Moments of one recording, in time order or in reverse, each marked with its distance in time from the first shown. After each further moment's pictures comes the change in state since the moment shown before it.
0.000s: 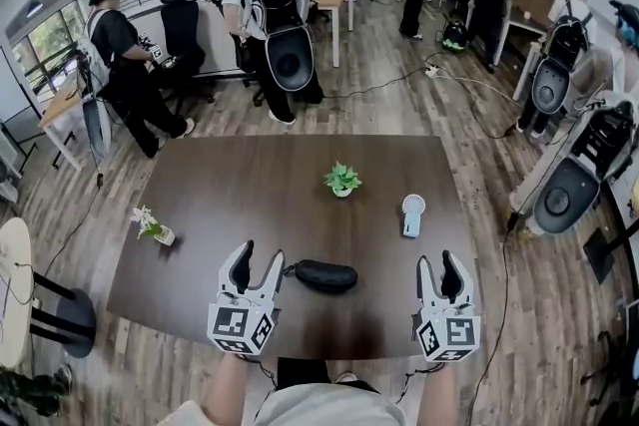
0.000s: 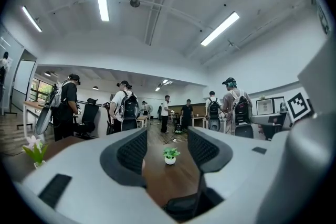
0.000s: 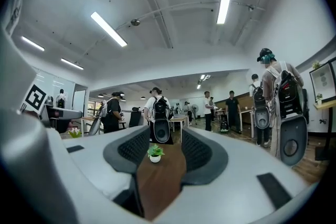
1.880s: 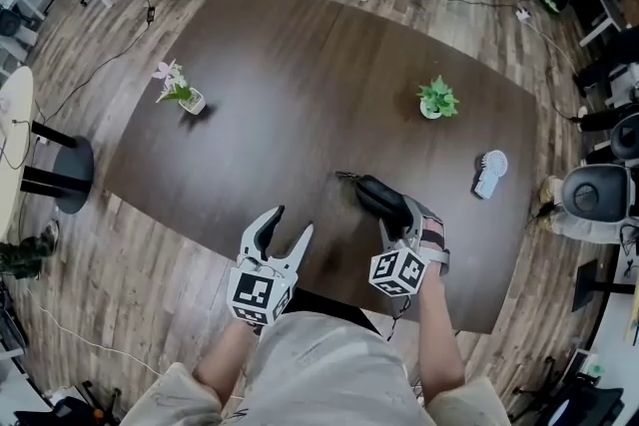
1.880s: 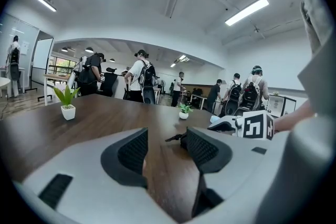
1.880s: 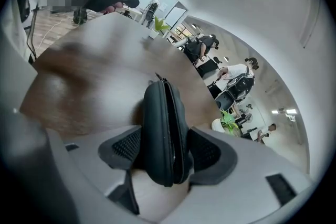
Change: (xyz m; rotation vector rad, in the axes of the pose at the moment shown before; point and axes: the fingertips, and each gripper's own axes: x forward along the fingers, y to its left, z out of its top) left arm -0.072 0.053 -0.160 -0.166 0.287 0.127; right arm 0.090 0.182 -0.269 -1.083 0.604 0.580
